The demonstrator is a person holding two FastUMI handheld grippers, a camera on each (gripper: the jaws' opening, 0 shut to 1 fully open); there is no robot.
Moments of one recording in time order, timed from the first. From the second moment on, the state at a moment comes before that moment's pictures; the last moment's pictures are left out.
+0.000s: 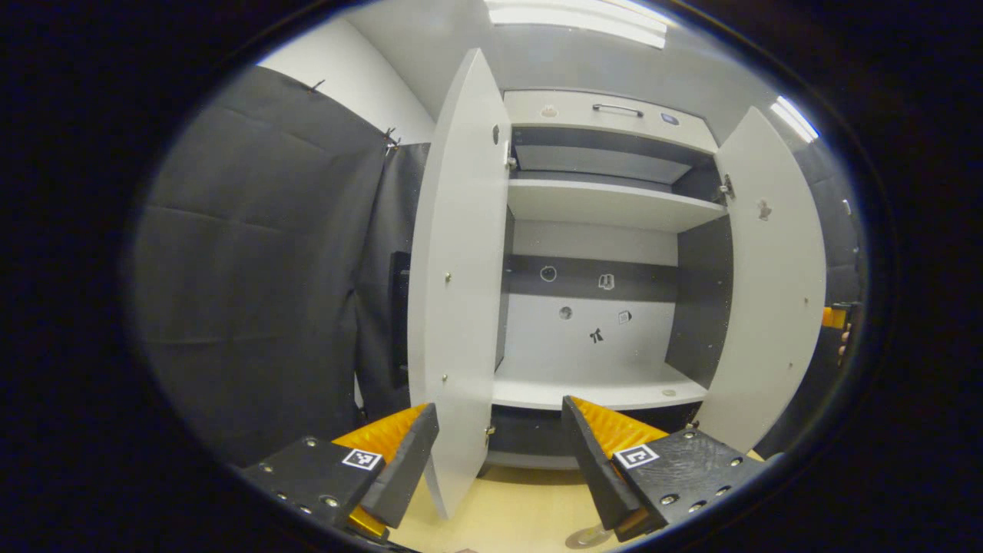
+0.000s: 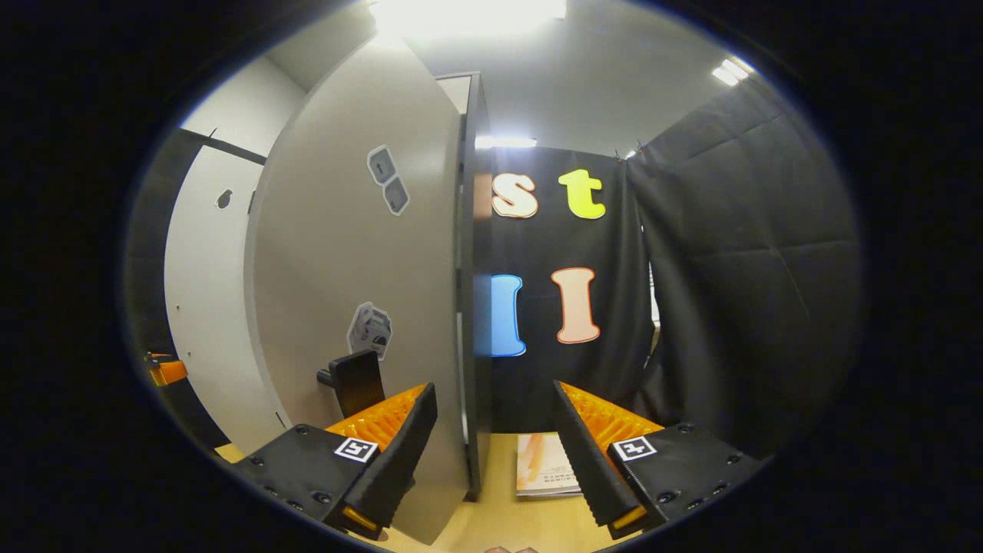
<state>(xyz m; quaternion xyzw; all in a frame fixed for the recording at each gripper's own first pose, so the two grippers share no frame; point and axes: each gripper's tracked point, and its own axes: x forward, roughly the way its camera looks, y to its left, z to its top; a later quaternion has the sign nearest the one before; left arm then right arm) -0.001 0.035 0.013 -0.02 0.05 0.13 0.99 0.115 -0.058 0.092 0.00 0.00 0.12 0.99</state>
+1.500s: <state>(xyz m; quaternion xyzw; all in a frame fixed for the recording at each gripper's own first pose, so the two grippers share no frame) -0.052 0.185 0.017 -0.01 0.04 0.16 0.99 0.082 0.042 0.014 0.04 0.06 0.10 0.99</state>
